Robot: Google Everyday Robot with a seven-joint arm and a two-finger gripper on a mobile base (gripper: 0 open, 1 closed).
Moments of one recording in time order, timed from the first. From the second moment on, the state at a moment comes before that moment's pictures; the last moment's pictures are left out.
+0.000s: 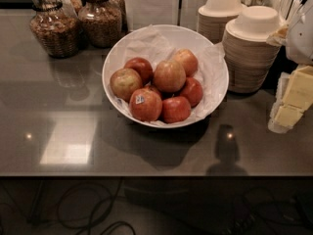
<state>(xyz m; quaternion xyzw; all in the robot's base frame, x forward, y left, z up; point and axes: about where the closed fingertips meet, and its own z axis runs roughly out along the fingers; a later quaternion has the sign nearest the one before) 0.438 -0.217 0.977 -0.60 0.78 -0.03 0.16</state>
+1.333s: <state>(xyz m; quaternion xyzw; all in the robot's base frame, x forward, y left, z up) 0.485 -0.138 0.986 -0.71 0.67 0.01 0.22</state>
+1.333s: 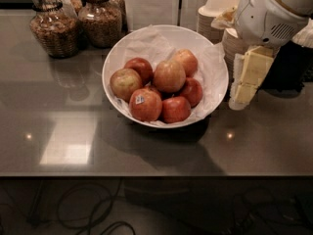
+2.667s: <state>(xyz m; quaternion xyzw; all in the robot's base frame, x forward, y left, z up) 0.510 -0.115 0.964 -0.74 0.63 0.04 0.22</state>
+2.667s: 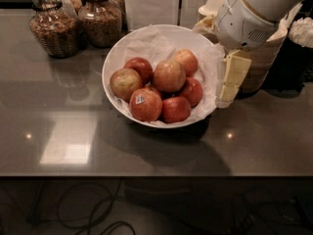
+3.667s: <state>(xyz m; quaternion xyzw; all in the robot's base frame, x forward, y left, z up) 0.538 -0.073 0.941 -0.78 0.58 0.07 0.21</state>
